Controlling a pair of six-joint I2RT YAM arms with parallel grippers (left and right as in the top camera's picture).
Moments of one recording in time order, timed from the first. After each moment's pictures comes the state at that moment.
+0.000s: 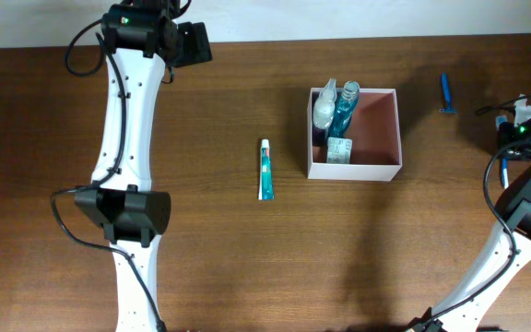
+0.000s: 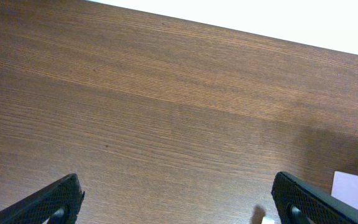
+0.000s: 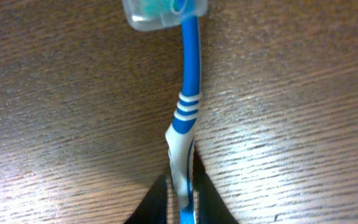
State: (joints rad) left arm -0.17 2.37 2.75 -1.39 -0.14 -0.33; right arm -0.62 2.53 2.22 -1.19 -0.02 -0.34
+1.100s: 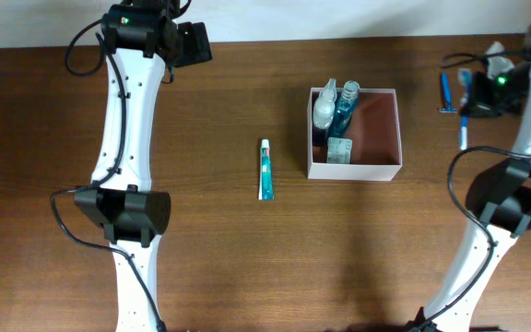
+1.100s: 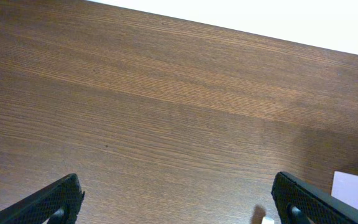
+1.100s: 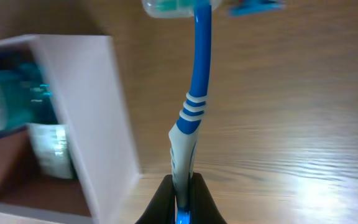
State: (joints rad) left arm -0.17 2.37 2.75 -1.39 -0.14 -0.33; right arm -0.39 2.48 2.65 -1.69 -0.30 -0.17
